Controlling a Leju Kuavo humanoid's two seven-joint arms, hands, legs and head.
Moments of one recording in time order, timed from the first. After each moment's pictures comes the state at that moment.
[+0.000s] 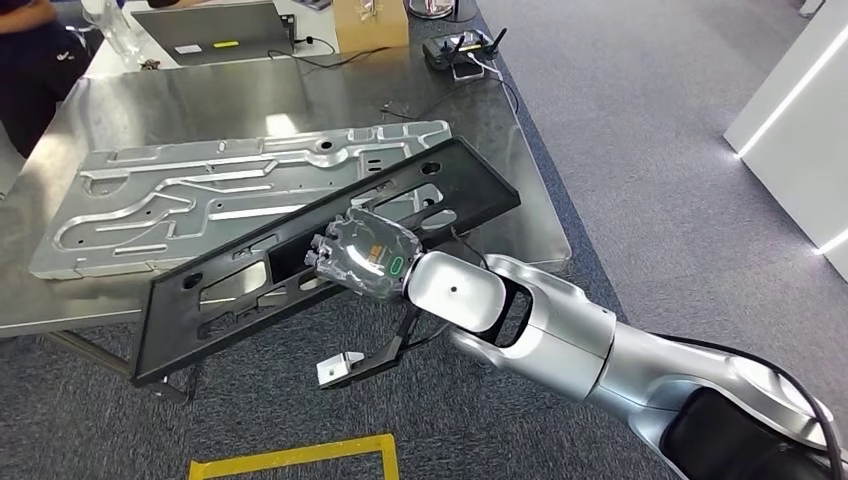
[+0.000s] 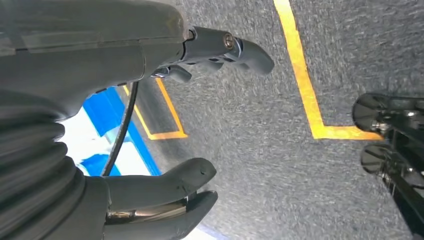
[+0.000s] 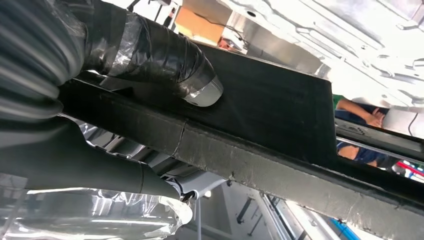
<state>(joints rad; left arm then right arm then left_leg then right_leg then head) 0.20 0.21 0.56 0.00 -0.68 -0.50 -0.22 -1.09 -0.04 1.33 -1.35 1.07 0.05 -0.08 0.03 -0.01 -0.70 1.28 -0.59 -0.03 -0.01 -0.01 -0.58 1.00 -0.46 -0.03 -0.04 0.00</state>
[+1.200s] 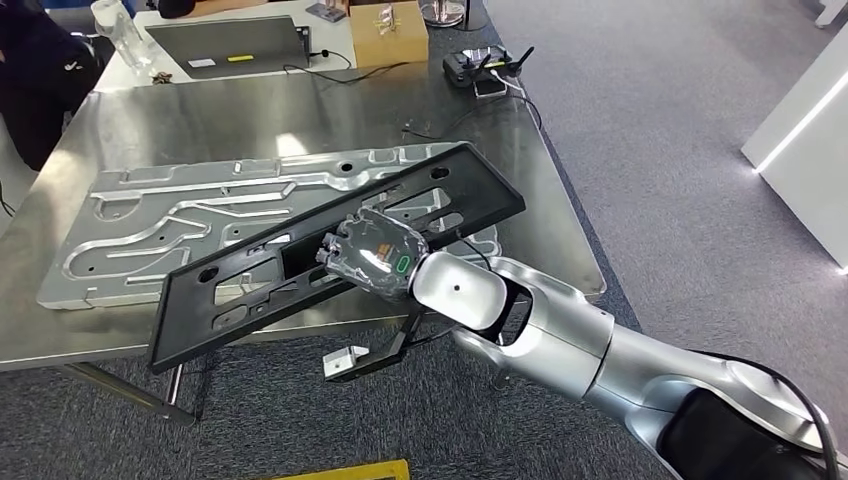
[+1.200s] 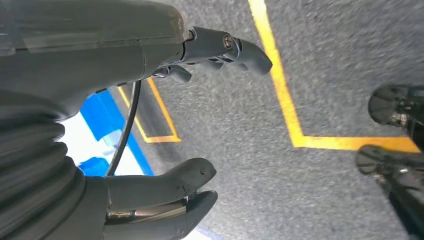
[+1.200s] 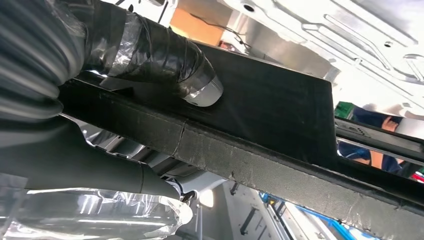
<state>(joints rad) 0.19 0.20 0.56 0.00 -0.67 -0.49 -0.22 -1.06 -0.05 1.32 -1.30 1.07 0.03 -0.07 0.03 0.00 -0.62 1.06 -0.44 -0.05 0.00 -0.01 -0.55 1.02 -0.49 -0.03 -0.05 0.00</state>
